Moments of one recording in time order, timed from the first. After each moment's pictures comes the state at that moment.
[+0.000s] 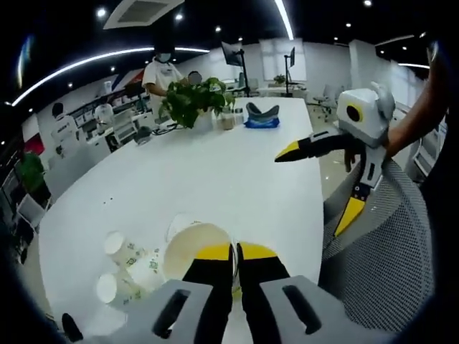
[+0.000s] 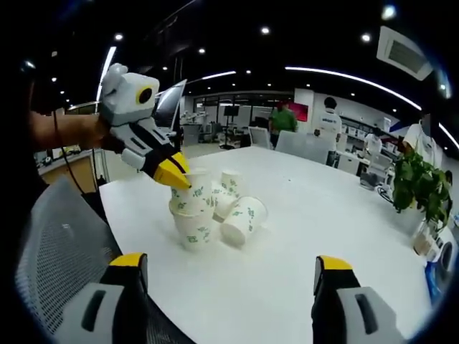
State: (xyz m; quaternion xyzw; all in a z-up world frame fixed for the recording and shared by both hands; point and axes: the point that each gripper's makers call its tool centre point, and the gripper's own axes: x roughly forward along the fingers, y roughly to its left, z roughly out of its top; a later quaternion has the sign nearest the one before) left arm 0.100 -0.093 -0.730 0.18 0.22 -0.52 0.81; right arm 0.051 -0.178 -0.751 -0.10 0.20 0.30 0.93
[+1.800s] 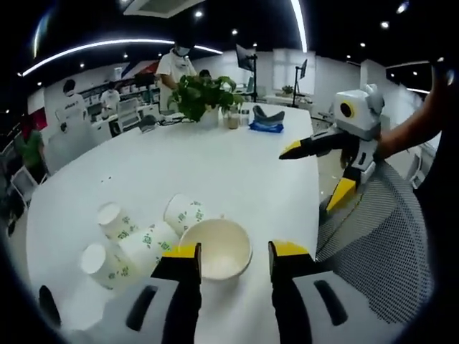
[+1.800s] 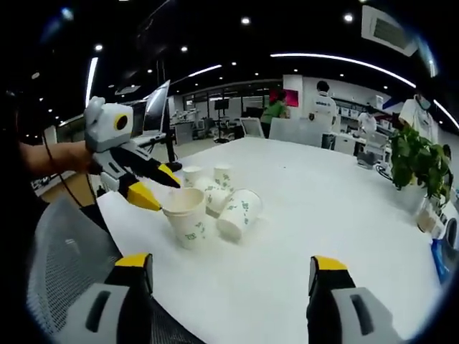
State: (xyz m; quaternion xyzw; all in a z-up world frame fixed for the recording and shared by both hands) left arm 0.096 -0.061 -0.733 0.12 0.22 -0.51 0.82; right arm 0.058 -0.191 -0.752 -0.06 0.24 0.29 0.92
